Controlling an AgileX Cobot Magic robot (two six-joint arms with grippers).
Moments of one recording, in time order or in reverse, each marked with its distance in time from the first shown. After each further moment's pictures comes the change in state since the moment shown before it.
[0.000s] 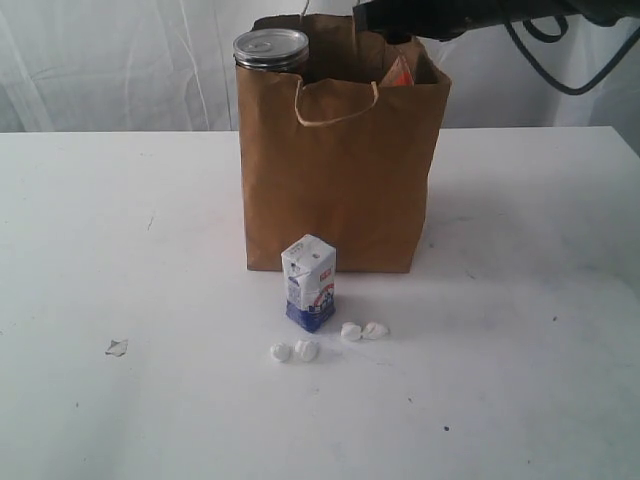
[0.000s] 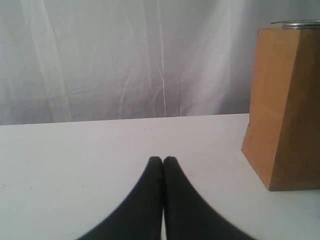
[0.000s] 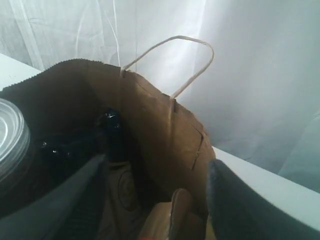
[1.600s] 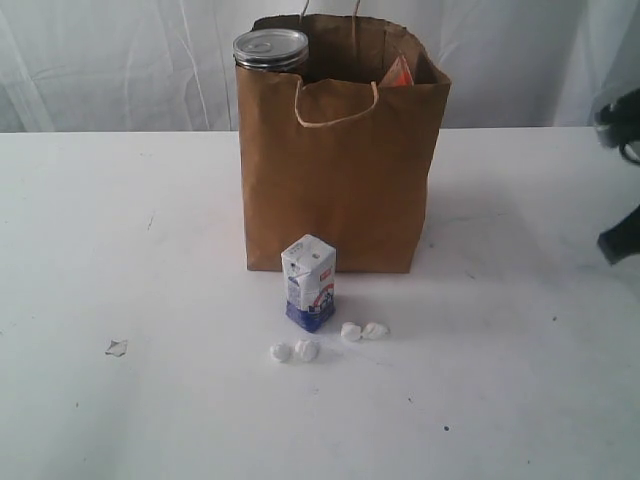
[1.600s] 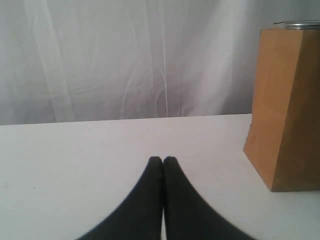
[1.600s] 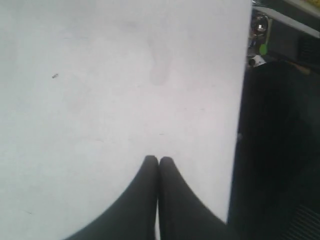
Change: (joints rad) left arm 0.000 0.000 0.000 0.000 0.006 0.000; right arm -0.139 -0.397 0.540 -1.054 0.660 0.776
